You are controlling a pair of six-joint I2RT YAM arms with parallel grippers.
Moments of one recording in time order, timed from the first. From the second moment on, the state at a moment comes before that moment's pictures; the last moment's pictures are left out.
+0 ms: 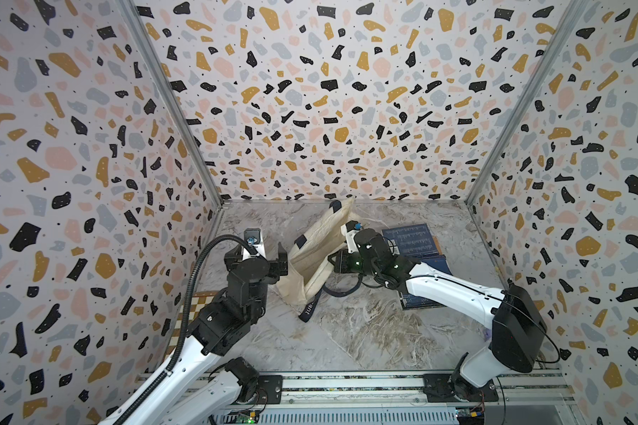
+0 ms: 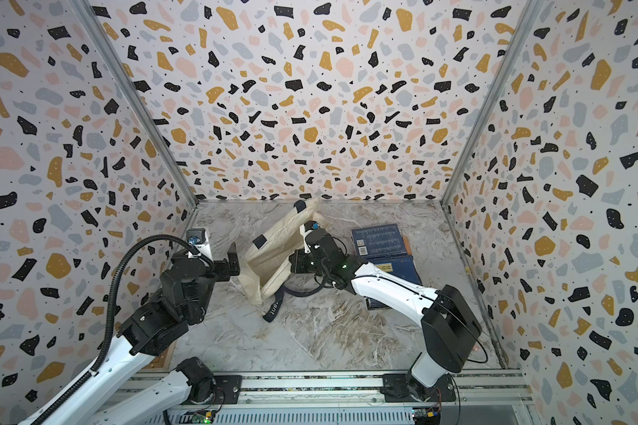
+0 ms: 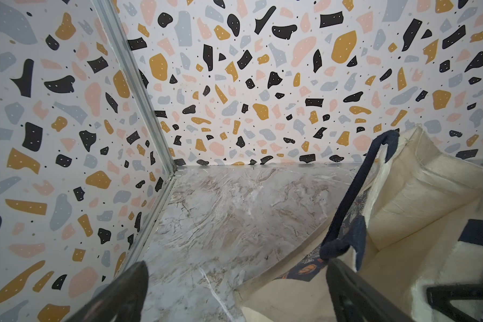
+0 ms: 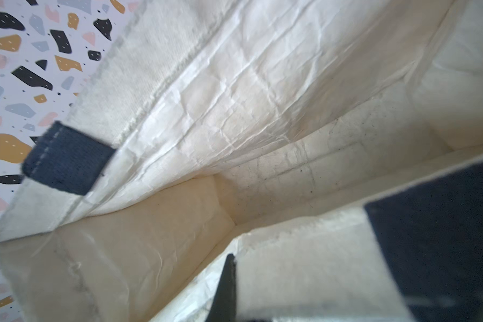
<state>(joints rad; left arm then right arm) -0.64 0.73 0.87 -0.42 -0.72 -0.11 0.86 1.59 1.21 -0.16 -0.14 0.69</state>
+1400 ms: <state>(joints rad) -0.60 0.75 0.84 -0.40 -0.71 -0.12 0.79 1.43 1.26 -0.32 -0.13 0.56</state>
